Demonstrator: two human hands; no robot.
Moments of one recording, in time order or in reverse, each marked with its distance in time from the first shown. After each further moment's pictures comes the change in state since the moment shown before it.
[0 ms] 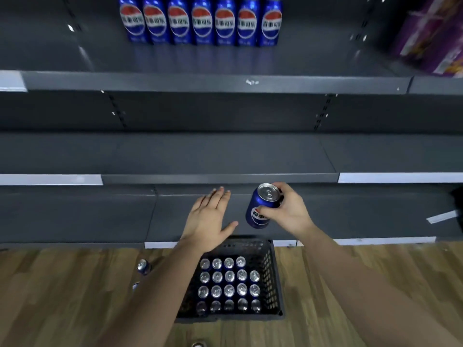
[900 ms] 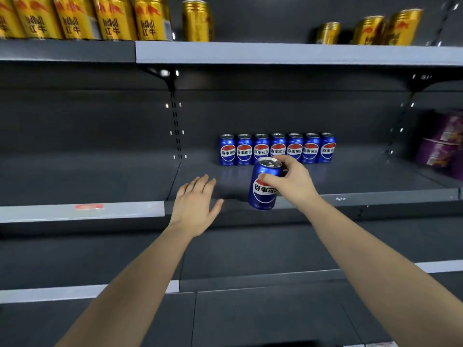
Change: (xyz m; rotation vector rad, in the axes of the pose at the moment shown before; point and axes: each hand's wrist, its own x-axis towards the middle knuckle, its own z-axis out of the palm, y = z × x) left_hand 0.059 -0.303 -0.283 0.161 0.358 -0.047; right_hand 0.096 -0.381 0.132 0.113 0.245 -0.336
